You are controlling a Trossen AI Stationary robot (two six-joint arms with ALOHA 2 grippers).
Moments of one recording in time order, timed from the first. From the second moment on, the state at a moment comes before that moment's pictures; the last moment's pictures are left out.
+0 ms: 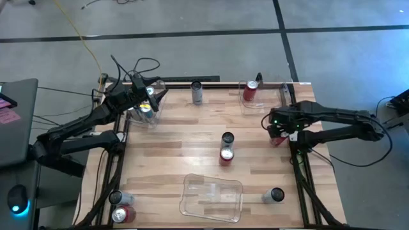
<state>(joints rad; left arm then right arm) 0.69 0.79 0.56 0.26 0.07 0.10 -0.21 0.93 0.83 -1.43 0.14 1.07</state>
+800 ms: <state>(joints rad) 0.69 0.79 0.56 0.26 0.07 0.10 -0.23 1.07 0.83 -1.25 0.09 0.96</state>
